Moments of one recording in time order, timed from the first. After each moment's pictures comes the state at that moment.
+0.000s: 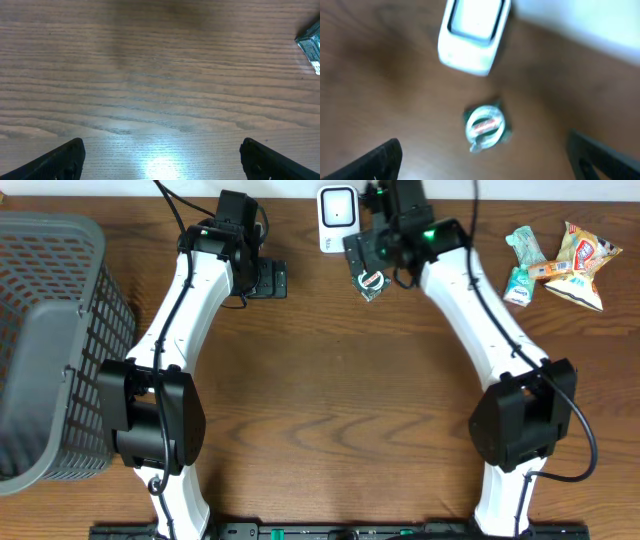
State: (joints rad) left arm -0.20 2.00 1.75 -0.96 0.04 -0.20; right arm 0.39 2.06 1.93 -0.72 0.07 -0.06
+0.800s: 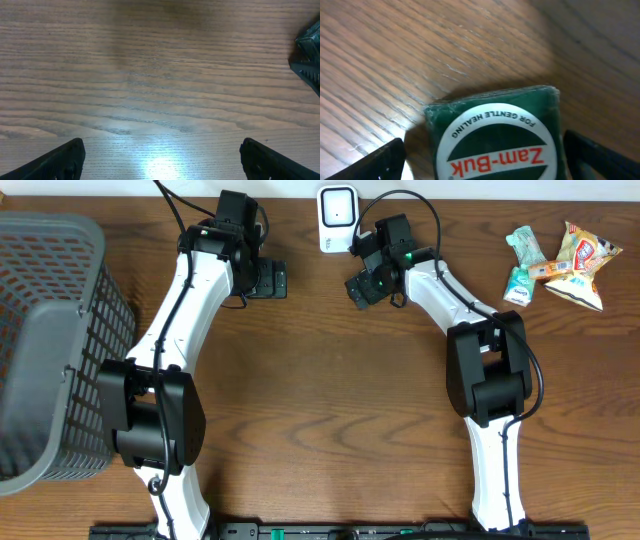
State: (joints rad) left arm -0.20 2.00 1.75 -0.96 0.04 -0.20; right arm 0.30 2.38 1.85 -0.55 -0.12 -0.24
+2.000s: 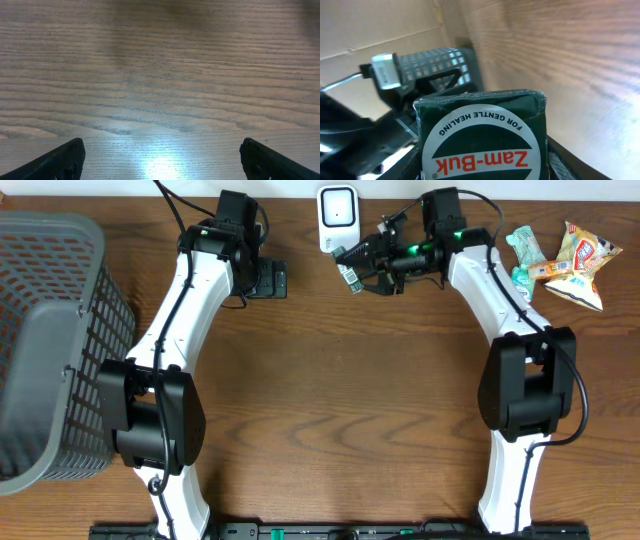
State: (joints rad) left arm -0.20 2.00 1.75 -0.96 0.04 -0.20; right arm 0.19 2.21 1.85 -0.68 -1.11 0.77
